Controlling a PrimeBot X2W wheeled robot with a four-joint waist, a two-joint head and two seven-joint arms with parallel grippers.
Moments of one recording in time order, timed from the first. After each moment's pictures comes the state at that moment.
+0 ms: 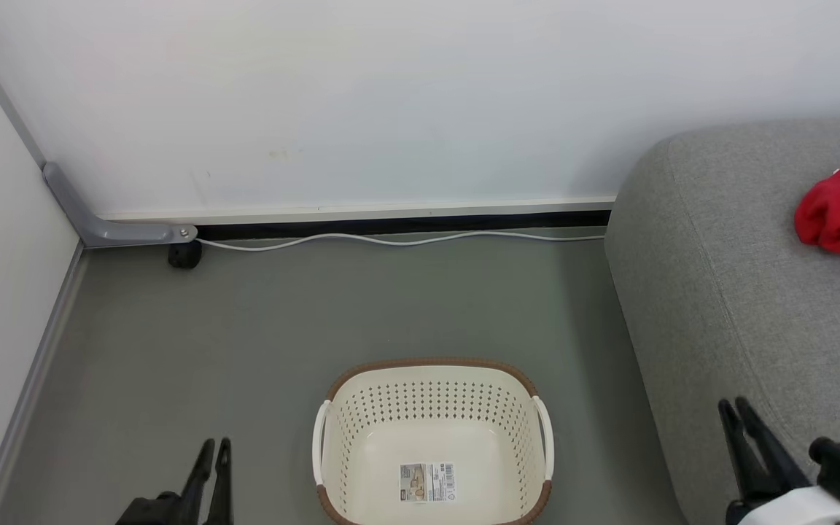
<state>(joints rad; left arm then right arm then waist) 0.10 0.04 -0.04 0.28 -0.15 0.01 -0.26 -0.02 -0.26 0.17 0.35 0.40 0.13 -0.26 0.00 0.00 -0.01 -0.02</state>
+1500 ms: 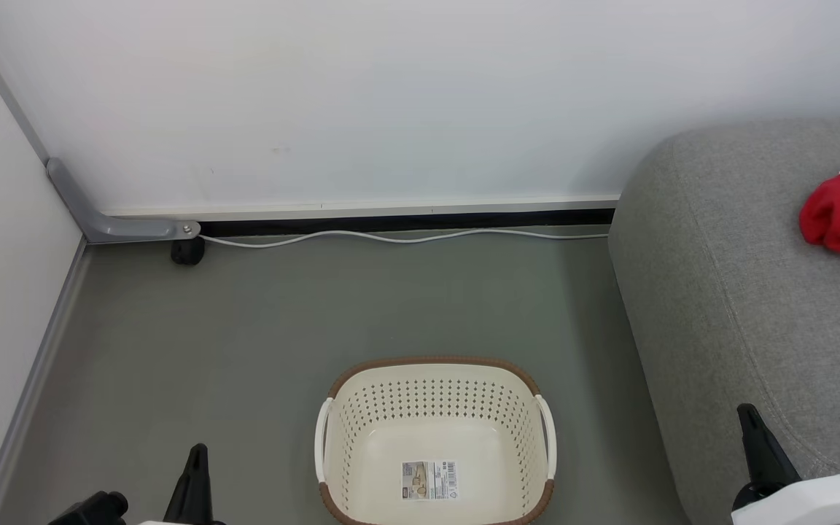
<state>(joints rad) 0.09 0.03 -0.01 0.30 -0.63 -0.03 -0.13 0.00 -0.17 0.08 0.34 0.80 0.13 -0.14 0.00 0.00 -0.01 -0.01</state>
